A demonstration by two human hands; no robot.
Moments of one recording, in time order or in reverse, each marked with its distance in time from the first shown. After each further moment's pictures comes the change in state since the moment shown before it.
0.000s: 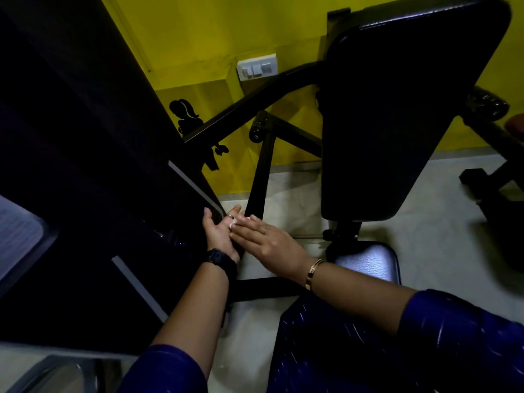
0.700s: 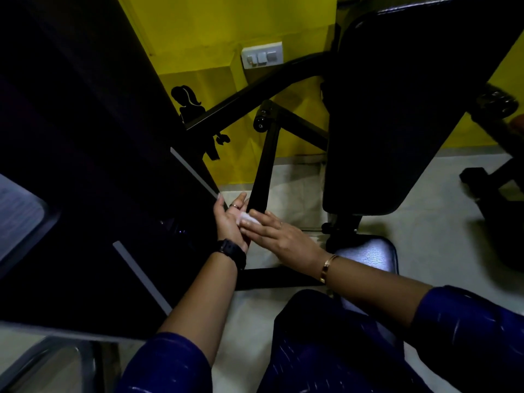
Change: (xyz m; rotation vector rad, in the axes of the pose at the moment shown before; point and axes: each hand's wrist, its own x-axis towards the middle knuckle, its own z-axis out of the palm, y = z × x) left_hand -0.014 -0.005 0.015 -0.095 0.009 0.049; right_hand -0.022 0.007 -0.010 0.059 -0.091 -0.020
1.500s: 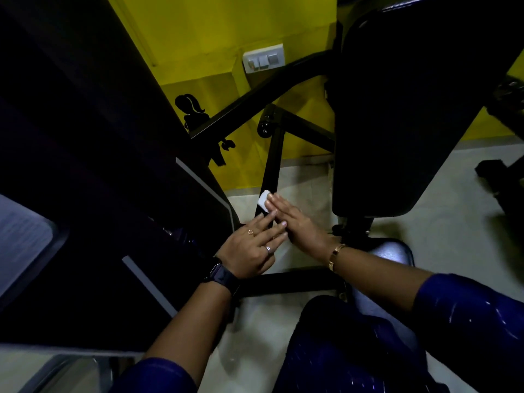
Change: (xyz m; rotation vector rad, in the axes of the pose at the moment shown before) left_hand 0.009 0.008 -0.040 1.866 -0.714 1.664; right_hand 0.005 0.054 0.029 0.215 0.127 0.286
